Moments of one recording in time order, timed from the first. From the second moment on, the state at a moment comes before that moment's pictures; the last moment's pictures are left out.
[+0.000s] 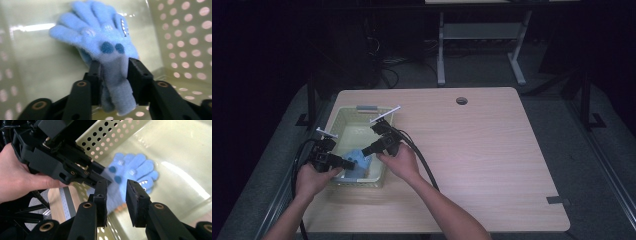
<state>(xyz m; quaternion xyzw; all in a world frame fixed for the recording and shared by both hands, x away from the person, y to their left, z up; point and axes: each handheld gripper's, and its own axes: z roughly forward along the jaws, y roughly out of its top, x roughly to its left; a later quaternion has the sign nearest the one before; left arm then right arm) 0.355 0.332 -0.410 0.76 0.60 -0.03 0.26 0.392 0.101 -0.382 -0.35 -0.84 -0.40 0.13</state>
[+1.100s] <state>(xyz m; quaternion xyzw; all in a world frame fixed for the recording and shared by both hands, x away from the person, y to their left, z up) 0.359 0.337 -0.390 0.76 0.58 -0.03 0.30 0.395 0.071 -0.374 -0.35 -0.82 -0.43 0.15</state>
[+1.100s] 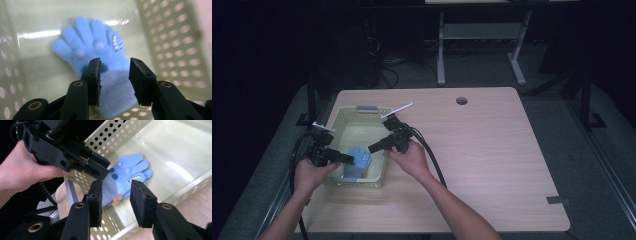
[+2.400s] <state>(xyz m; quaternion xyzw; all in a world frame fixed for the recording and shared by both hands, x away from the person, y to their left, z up) 0.333 0.298 -0.355 0.72 0.50 -0.05 0.47 0.403 -0.019 -0.360 -0.38 -0.79 -0.46 0.15</state>
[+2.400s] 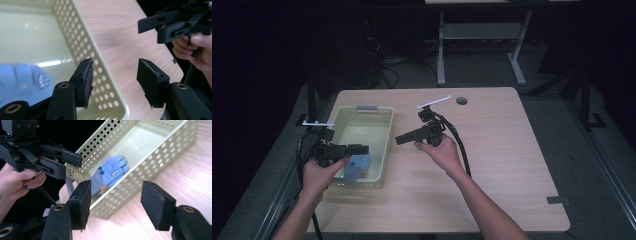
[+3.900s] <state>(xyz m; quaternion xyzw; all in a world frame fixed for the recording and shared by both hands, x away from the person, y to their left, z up) 0.341 0.211 -0.356 0.75 0.45 -0.10 0.48 0.378 -0.124 -0.379 -0.44 -0.75 -0.47 0.15</state>
